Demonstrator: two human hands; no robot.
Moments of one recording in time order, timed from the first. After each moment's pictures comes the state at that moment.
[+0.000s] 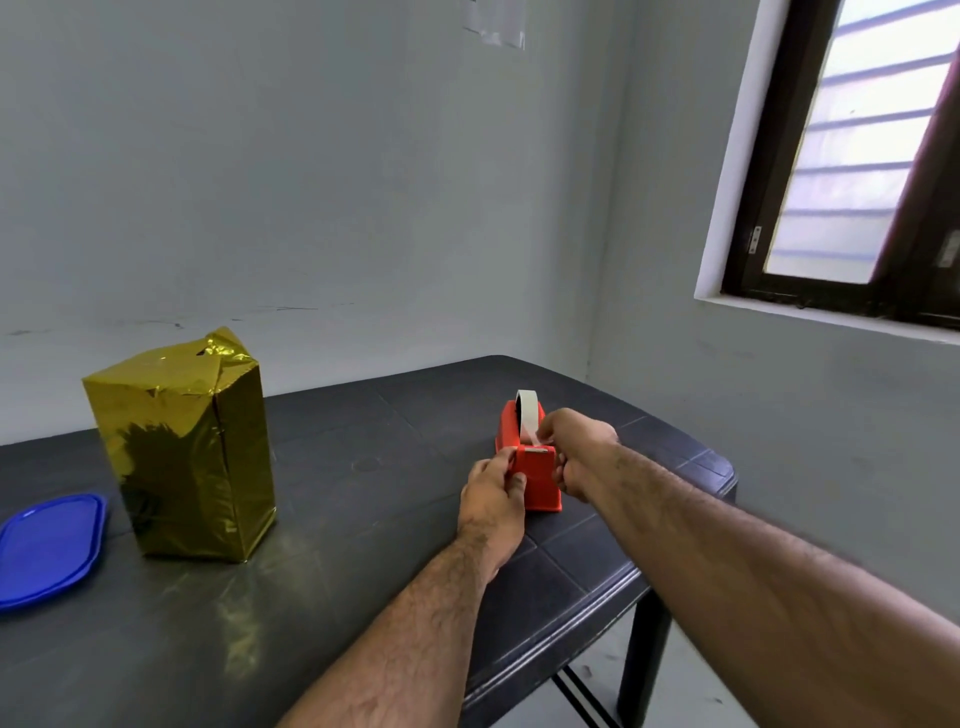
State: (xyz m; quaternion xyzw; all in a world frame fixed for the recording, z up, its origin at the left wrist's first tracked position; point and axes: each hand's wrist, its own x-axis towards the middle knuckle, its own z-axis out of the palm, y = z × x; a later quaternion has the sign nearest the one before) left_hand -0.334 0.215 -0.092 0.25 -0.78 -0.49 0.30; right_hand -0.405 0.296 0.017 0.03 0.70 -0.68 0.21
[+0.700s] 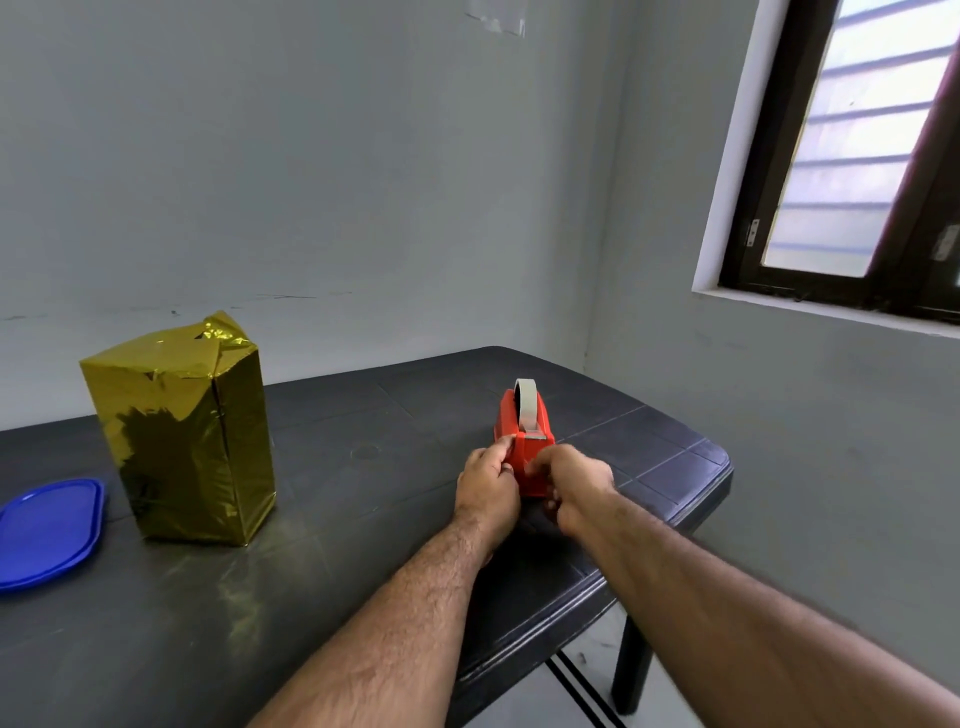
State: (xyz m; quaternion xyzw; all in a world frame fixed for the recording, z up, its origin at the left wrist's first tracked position) left_hand -0.330 0.214 -0.092 0.24 -0.77 -0.51 0.29; right_hand -0.378 0.313 -0.036 0.04 0.67 -0.71 0.20
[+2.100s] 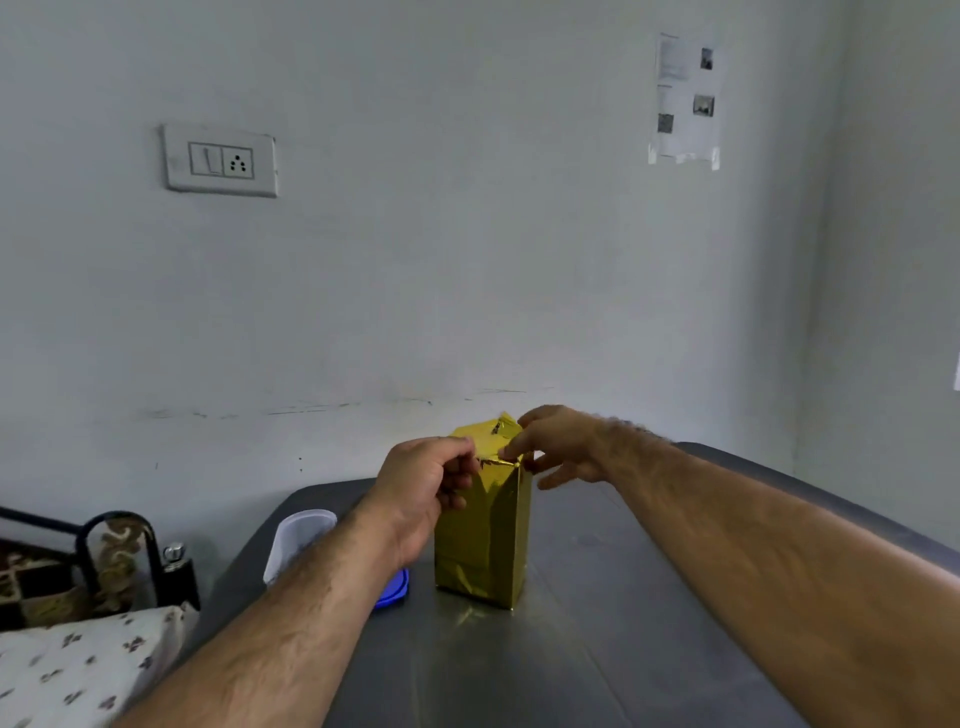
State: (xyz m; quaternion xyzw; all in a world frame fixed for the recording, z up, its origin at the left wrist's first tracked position) left_hand 0.002 0.084 0.092 0.25 -0.59 -0.64 0.42; right_hand -0.200 0.128 0.134 -0.45 0.71 -0.43 0.32
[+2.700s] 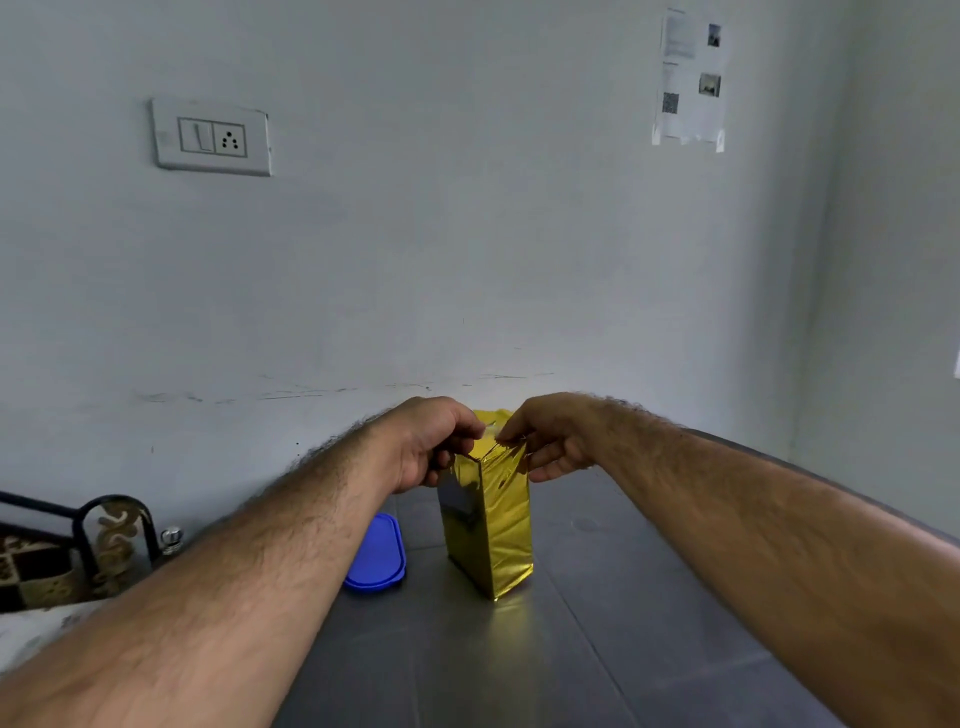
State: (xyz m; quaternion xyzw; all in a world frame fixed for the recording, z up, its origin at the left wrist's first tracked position) left_hand -0.013 0.050 0.128 0.40 -0.70 -0.55 0.23; right_hand -0.191 0.118 0.139 -0.36 0.76 -0.38 0.37
